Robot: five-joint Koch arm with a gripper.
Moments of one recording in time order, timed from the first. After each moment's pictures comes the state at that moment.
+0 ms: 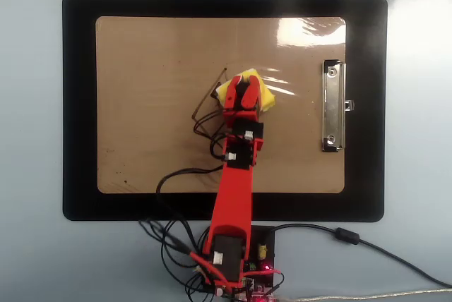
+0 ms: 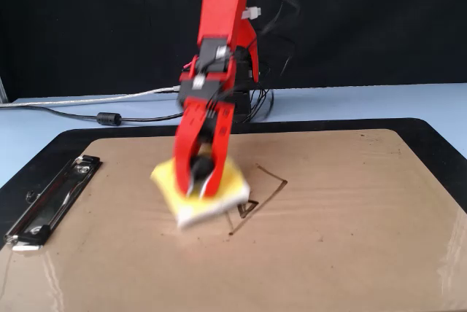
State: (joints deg) arm 6.9 73.2 112.9 -5.3 -72.9
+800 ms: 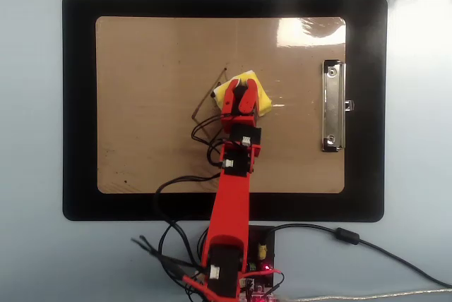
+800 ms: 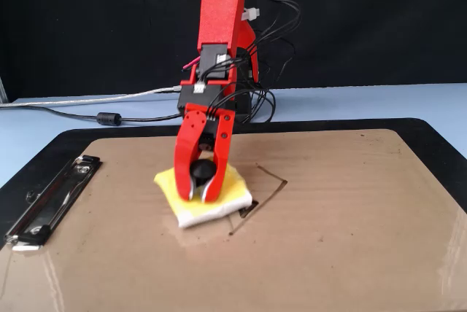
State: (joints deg) arm 3.9 83.6 125.8 -6.5 -73.2
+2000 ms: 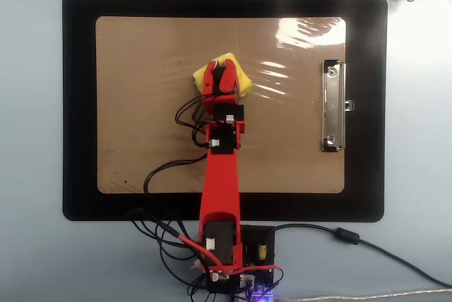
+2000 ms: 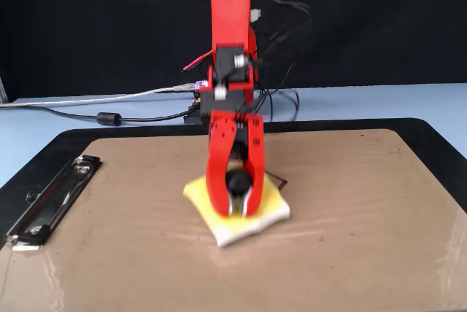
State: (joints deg) arm -4.0 69.3 106.1 -3.0 -76.4
